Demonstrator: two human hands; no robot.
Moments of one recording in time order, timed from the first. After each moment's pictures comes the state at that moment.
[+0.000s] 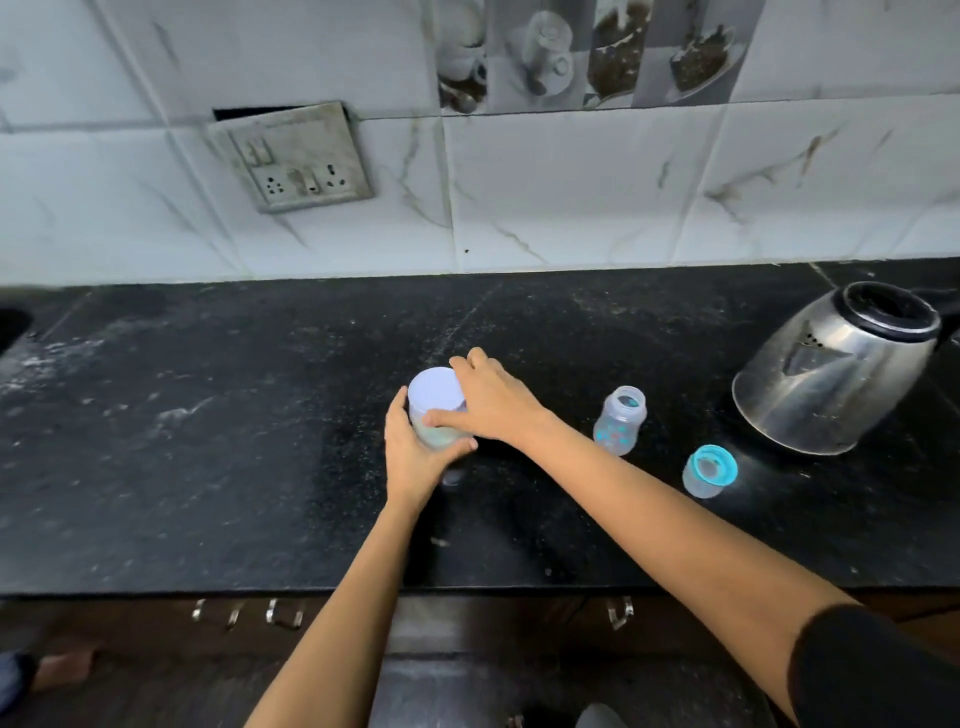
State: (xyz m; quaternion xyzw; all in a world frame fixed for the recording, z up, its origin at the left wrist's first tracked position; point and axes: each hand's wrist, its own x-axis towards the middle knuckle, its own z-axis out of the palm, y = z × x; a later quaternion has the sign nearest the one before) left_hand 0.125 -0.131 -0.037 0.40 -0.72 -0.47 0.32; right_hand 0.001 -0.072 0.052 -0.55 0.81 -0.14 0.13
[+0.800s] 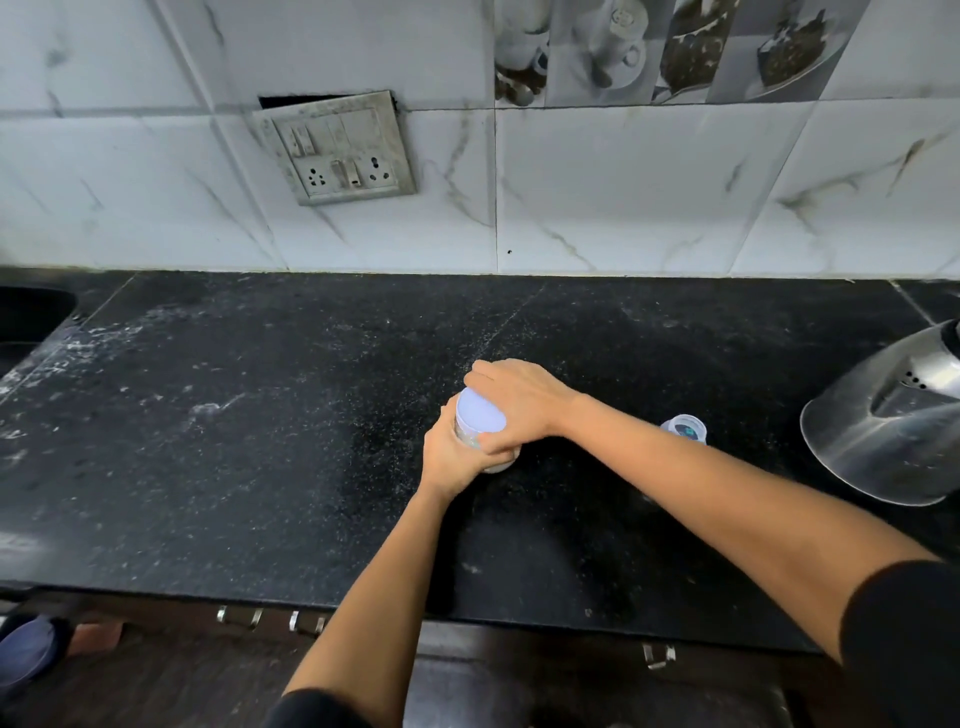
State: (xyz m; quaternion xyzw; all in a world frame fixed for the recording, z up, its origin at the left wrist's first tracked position) left_hand 0.104 -0.158 -0.034 0.40 -0.71 -0.53 0.23; right_hand -0.034 -0.115 0.037 -0.74 0.67 -0.04 0.01
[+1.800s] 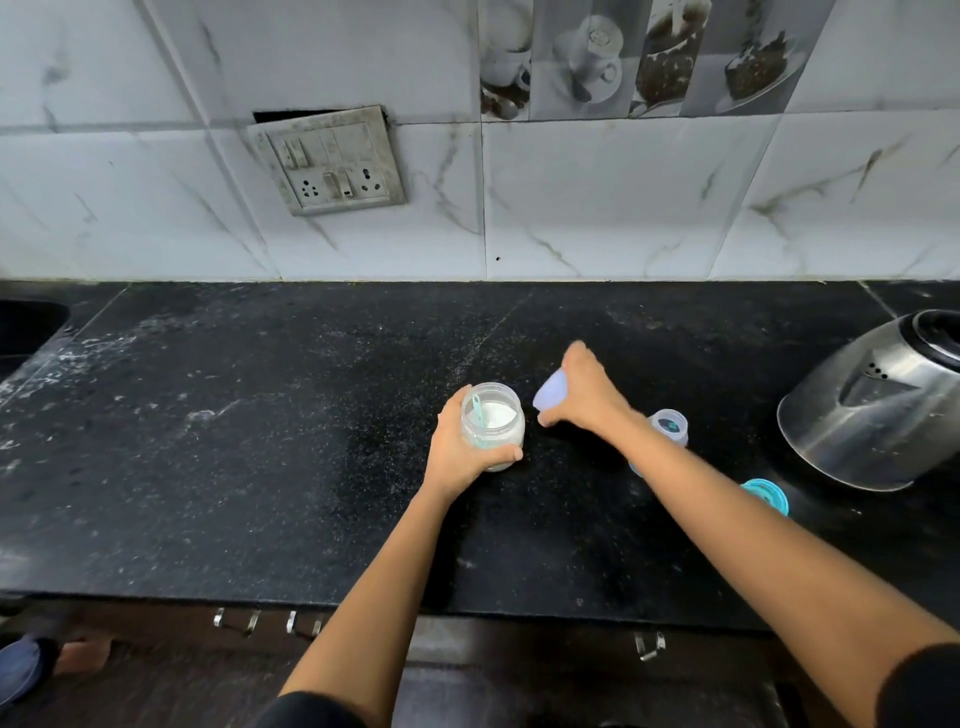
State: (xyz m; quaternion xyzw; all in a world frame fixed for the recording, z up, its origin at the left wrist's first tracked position) left_hand 0.100 -0.151 -0.031 0.34 -0.75 -0.53 0.23; right_hand -0.074 -0.058 0.036 -0.40 0.87 -0.23 0.18
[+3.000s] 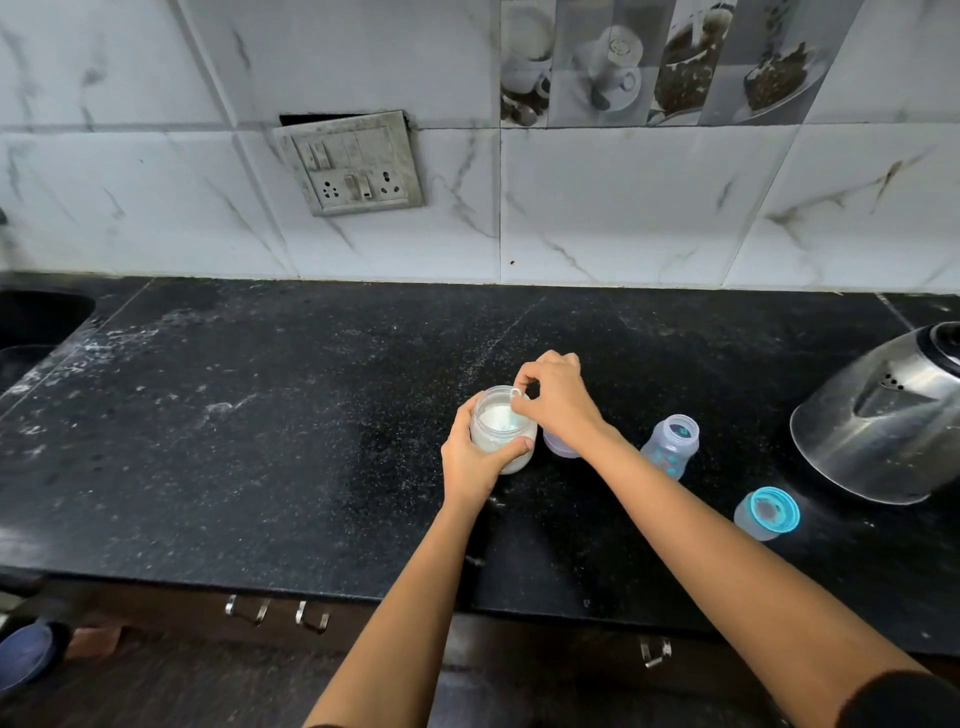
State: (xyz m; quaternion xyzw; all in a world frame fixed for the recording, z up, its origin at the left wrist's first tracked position) left_hand 0.103 -0.126 -0.031 0.37 -0.68 -0.54 0.34; right_hand -0.029 -0.080 0.039 -0.47 0.82 -0.30 0.11
